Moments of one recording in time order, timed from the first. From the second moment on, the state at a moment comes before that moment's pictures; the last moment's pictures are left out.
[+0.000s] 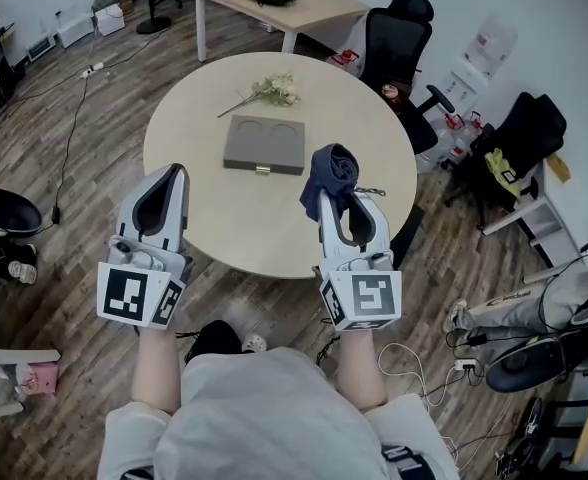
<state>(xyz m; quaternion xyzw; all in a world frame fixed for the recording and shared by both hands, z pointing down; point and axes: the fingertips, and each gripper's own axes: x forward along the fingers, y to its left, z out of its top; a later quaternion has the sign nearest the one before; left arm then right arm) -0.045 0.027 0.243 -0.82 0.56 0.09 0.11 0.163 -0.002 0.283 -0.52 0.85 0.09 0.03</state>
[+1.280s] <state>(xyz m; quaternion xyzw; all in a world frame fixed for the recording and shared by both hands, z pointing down) -0.107 -0.197 0.251 -0.86 0.49 0.09 0.09 0.100 -0.196 0.292 -0.58 0.81 0.05 0.01</state>
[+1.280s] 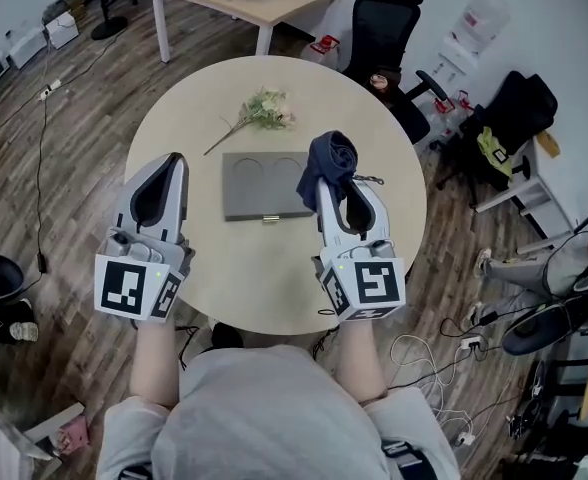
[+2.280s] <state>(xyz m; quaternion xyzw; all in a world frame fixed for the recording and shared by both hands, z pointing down) -0.169 -0.304 0.323 -0.88 0.46 0.07 0.02 0.022 -0.307 0.428 -0.59 0.79 -0.12 -0.12</state>
